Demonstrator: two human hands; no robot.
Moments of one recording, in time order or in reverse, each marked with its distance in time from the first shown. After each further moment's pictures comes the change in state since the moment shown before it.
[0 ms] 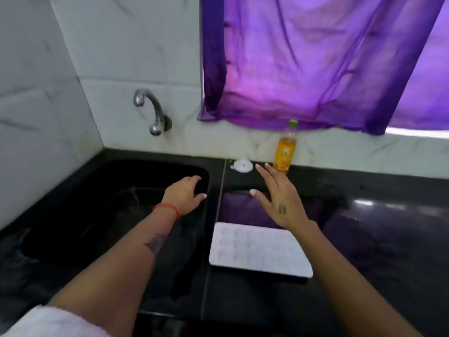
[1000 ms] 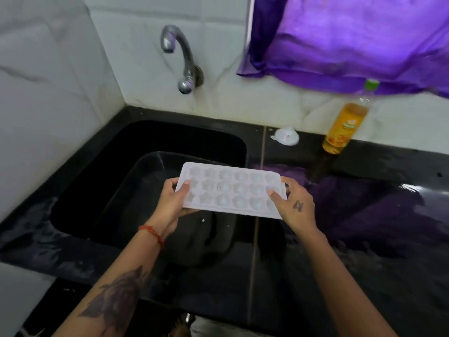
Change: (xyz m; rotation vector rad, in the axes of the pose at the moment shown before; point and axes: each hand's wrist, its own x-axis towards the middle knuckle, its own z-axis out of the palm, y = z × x) left_hand -0.042 -0.096 0.022 -1.291 0.127 -0.702; right_hand 0.023 -0.039 0.113 0.363 -0.154 0.611
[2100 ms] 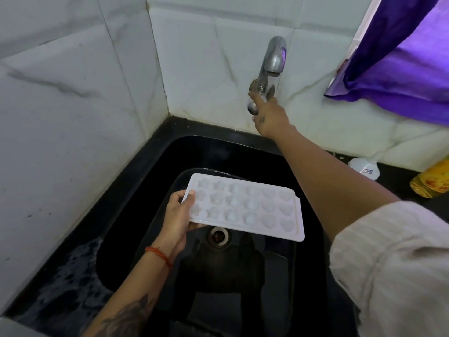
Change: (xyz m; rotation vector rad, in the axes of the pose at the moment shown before) left_hand 0.121 0.028 -0.123 -0.126 0.114 -0.055; right_hand 0.241 -0.247 0.170 -0.523 -0.157 -0.433
